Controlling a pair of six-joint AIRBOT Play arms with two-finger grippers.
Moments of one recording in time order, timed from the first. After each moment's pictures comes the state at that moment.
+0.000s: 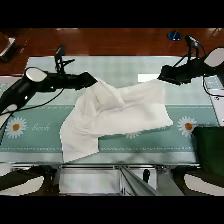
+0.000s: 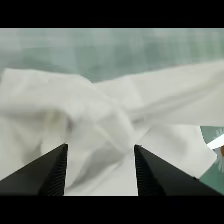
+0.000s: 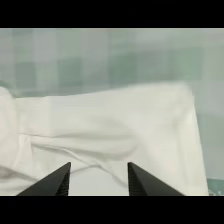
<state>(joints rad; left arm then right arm) -0.21 -1.37 1.10 0.64 -0.81 -1.20 0.01 -1.35 1.30 -1.18 1.08 1.62</state>
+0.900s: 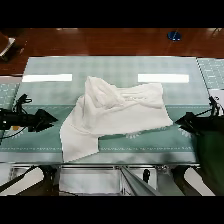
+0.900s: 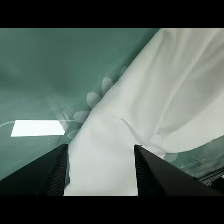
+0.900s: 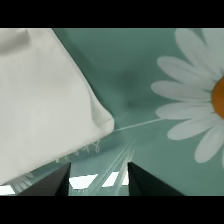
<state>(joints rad) 0.51 -1.19 0.63 0.88 -1.28 -1.16 -0.56 -1.00 0.56 -1.00 1.21 1.33</state>
